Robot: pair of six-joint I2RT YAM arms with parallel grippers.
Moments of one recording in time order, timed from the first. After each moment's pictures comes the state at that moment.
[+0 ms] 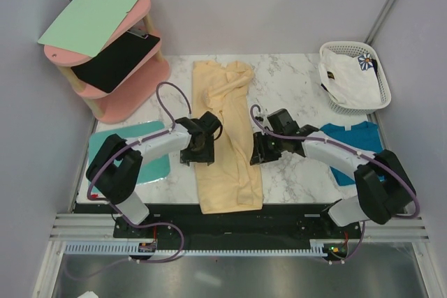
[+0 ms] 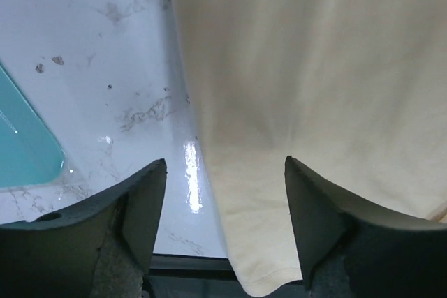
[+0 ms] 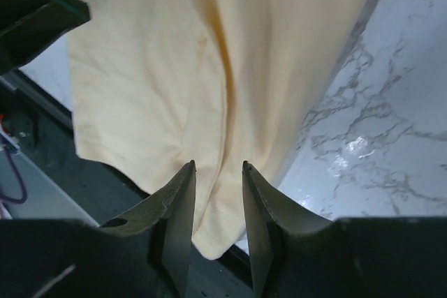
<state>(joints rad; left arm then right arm) -0.71 1.64 1.03 -0.79 -0.22 -0.71 0.57 1.47 0.84 -0.39 -0.38 0.40</state>
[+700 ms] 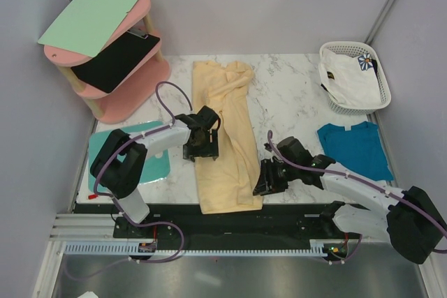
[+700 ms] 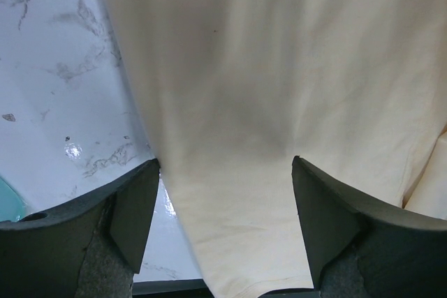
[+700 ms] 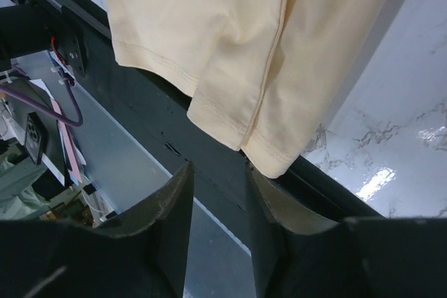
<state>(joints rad) -0.64 1.70 1.05 -0.67 -0.10 -0.66 0.69 1.10 0.53 -0.39 -0.52 0.70</state>
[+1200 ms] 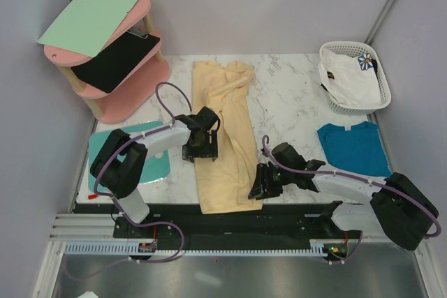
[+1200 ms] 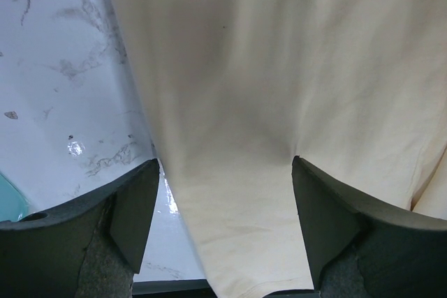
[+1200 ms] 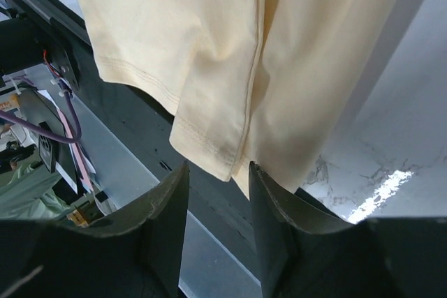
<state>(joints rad) -0.63 1.70 1.04 -0.67 -0.10 -0.66 0.74 1.20 0.42 -0.17 -0.52 0.82</state>
